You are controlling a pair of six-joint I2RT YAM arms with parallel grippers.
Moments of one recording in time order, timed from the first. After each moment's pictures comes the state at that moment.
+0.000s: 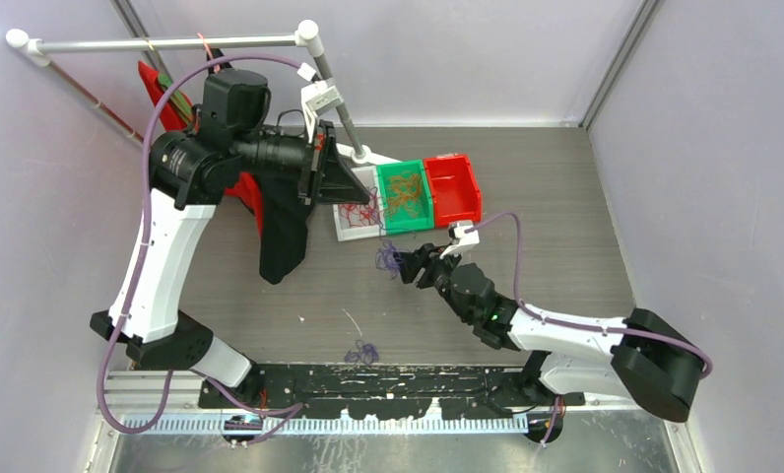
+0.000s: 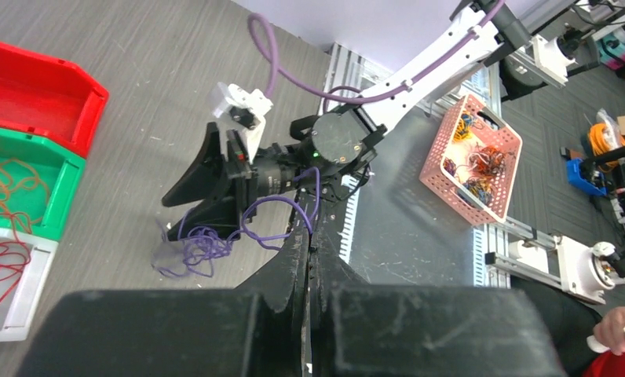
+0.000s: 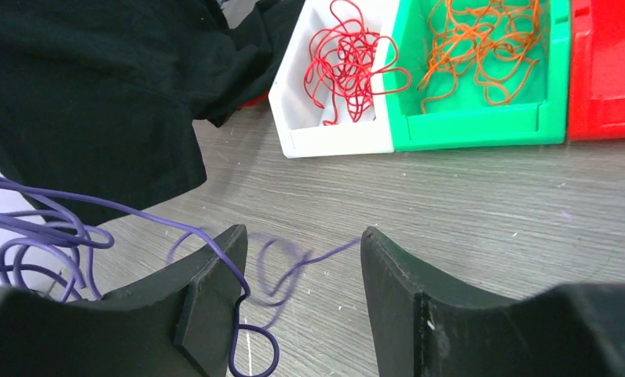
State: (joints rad) left arm -0.54 1.52 2.22 -1.19 0.92 -0.06; right arm 0.96 1.15 0.37 0.67 0.43 0.60
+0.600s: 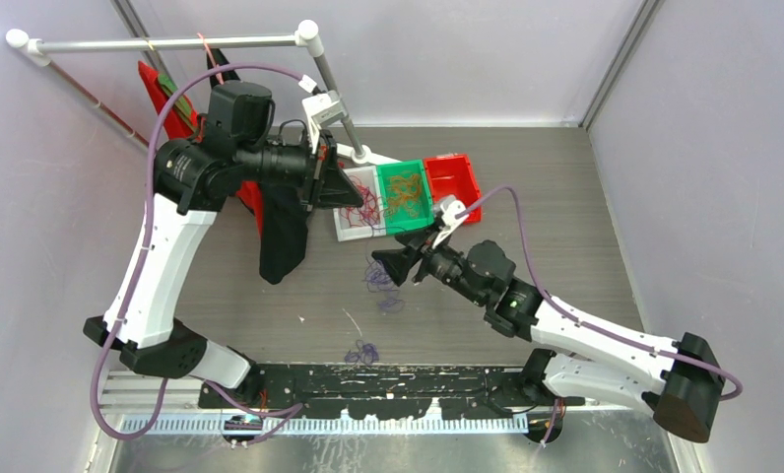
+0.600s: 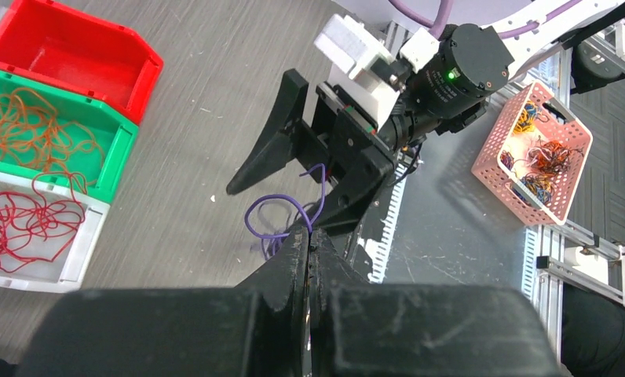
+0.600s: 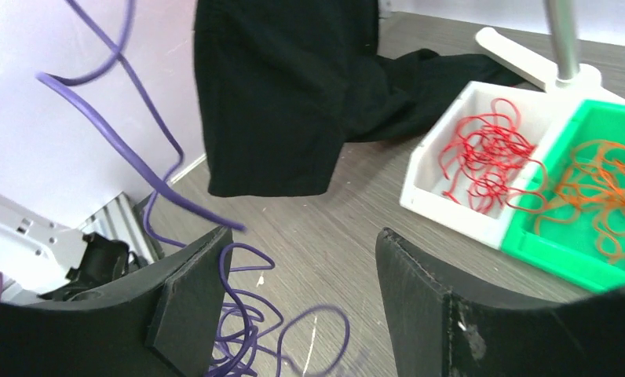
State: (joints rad) left arm -0.54 1.47 2.10 -1.18 0.79 0.03; right arm 0.96 0.93 0.60 0.37 0.09 0.35
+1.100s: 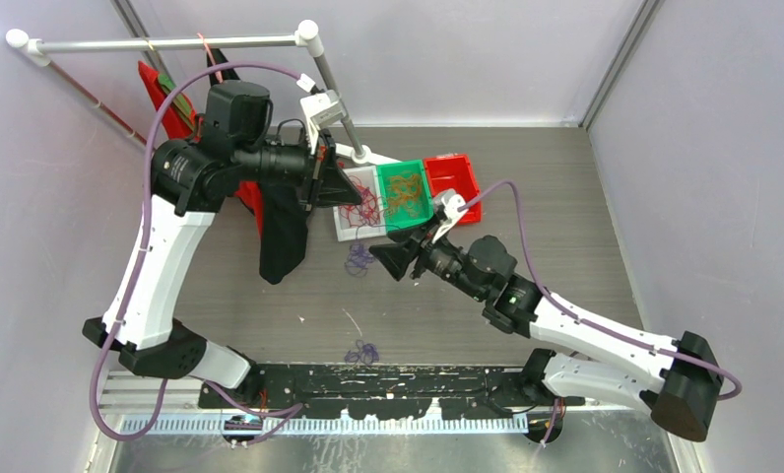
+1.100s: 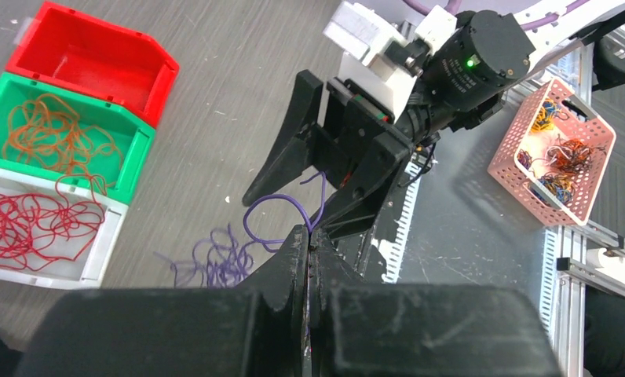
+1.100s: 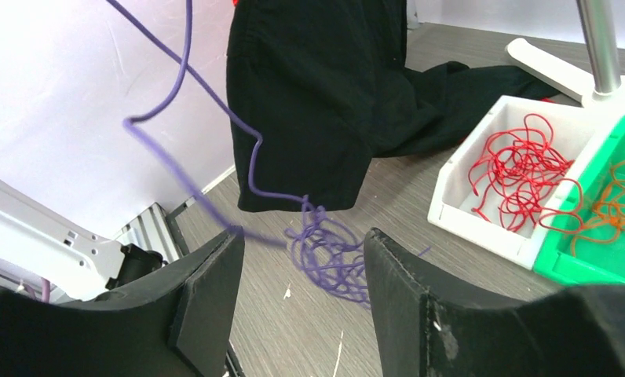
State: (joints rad) left arm -0.54 1.46 2.11 -1.18 0.77 0.05; right arm 0.95 0.99 0.68 0.39 0.01 0.39
